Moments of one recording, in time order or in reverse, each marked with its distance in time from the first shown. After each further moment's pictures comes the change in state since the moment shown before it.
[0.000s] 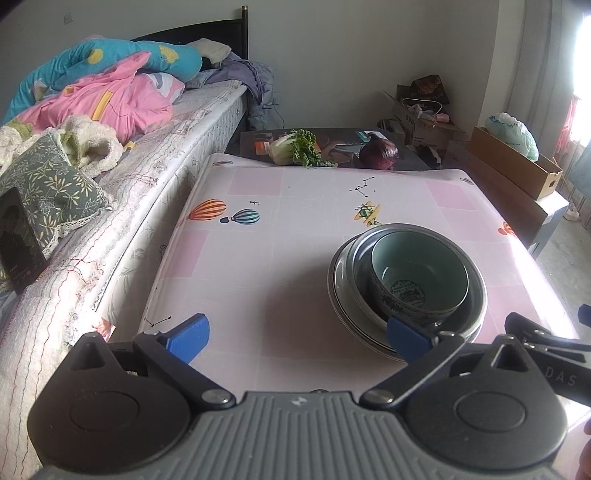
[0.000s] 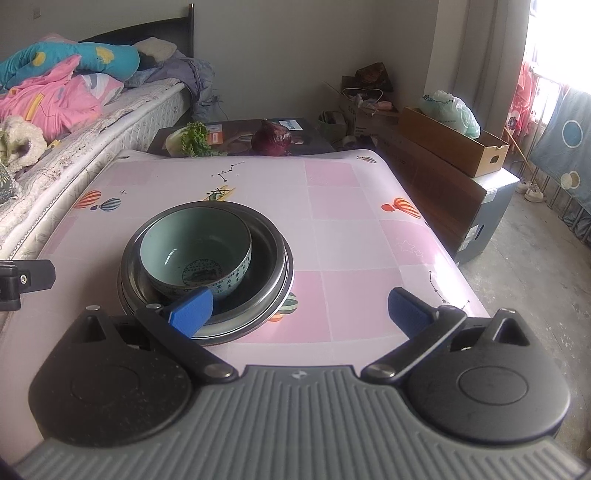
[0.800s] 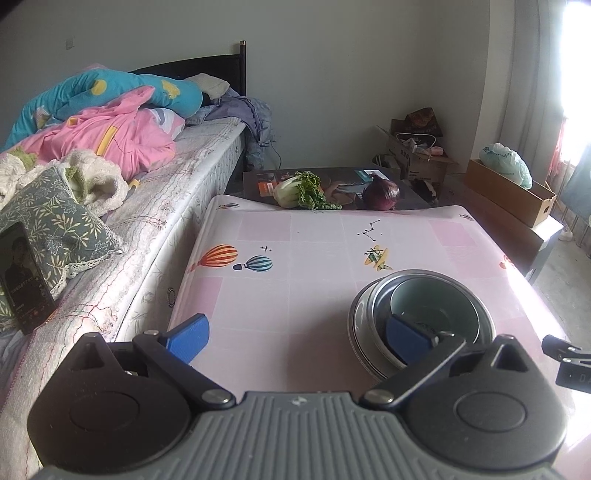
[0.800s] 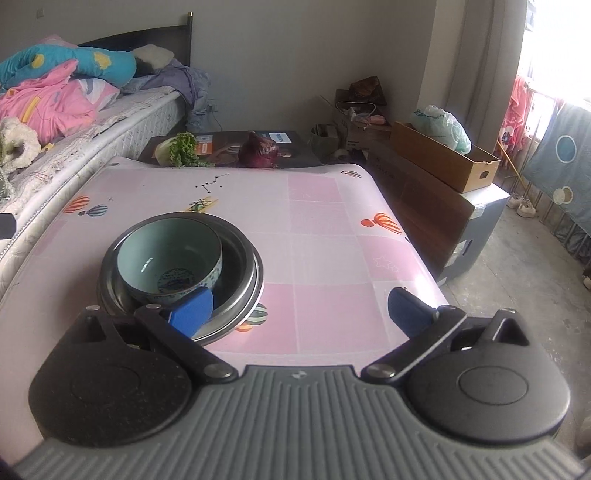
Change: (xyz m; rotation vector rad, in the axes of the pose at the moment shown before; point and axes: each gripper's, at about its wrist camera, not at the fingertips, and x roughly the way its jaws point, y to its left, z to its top) left arm -0.014 0.030 0.020 0.009 -0.135 -0.023; right arm 0.001 -0.037 0.003 0.007 -0.030 -0.084
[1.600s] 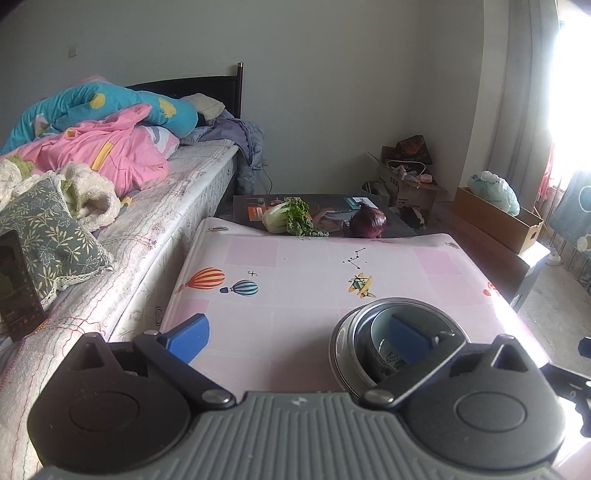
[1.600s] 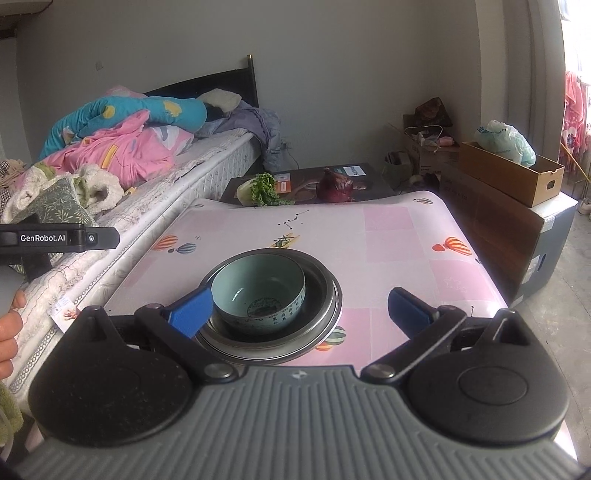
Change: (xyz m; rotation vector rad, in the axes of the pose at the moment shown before) left arm -0.010 -0.005 0.002 -0.022 -0.088 -0.040; right arm -0.053 -0.012 0.000 0.017 -0.122 0.344
